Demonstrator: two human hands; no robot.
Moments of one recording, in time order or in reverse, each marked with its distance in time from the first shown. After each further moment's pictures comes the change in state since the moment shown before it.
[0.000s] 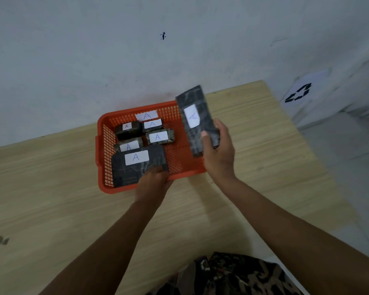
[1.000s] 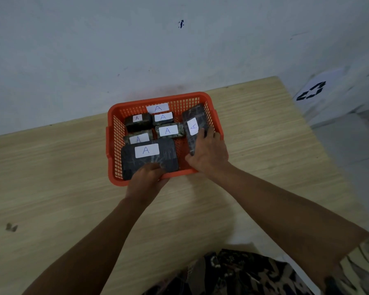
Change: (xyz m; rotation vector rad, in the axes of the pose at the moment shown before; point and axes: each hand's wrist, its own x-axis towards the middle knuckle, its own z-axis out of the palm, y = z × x) left_hand -0.013 -0.048 -0.015 -0.020 -0.011 0.100; right_hand 0.002 -0.004 0.052 -1.168 -0.438 -0.174
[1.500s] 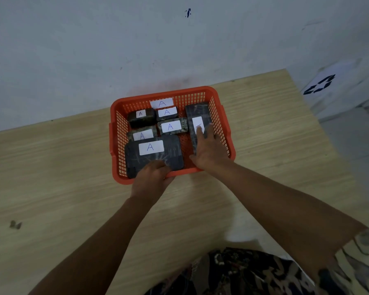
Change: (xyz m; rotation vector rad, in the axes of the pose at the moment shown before) left_hand 0.000 0.000 0.000 0.008 0.016 -0.008; right_hand 0.014 -0.006 0.014 0.095 -0.238 0.002
